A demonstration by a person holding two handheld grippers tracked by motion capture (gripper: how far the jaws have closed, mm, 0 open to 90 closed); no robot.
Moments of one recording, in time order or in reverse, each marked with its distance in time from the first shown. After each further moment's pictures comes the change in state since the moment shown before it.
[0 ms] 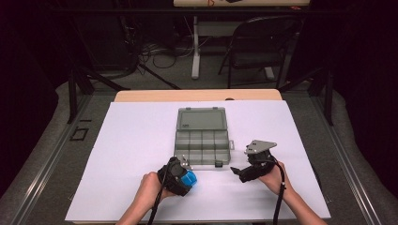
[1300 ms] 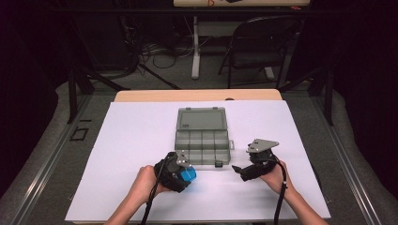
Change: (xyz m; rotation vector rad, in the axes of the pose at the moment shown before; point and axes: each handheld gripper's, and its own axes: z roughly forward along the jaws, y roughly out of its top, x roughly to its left) left arm 0.006 0.009 -0.026 -0.051 0.013 0.132; right arm -0.005 -0.001 -0.002 -0.008 -0.015 0.004
